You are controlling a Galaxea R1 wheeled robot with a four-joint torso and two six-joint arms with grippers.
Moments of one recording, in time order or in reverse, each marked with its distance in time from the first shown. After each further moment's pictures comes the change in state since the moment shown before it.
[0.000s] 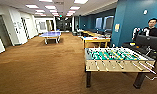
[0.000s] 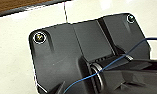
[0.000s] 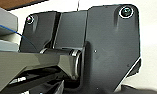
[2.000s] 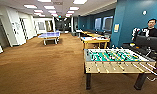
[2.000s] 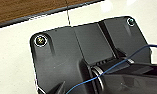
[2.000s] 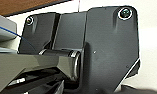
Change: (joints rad) left arm -0.006 -0.002 0.000 -0.003 -0.005 -0.004; right arm 0.002 0.000 0.000 0.000 0.003 0.000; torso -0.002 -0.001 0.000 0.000
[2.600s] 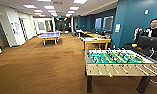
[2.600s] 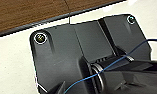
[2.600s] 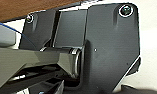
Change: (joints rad) left arm 0.005 0.000 0.000 0.000 0.002 0.000; right arm -0.005 0.000 0.000 0.000 -0.002 0.000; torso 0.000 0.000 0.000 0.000
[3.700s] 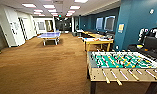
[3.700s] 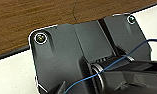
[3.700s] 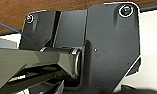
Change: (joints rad) left arm 0.000 -0.003 0.002 0.000 0.000 0.000; right arm 0.000 0.001 0.000 0.000 0.001 0.000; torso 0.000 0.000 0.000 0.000
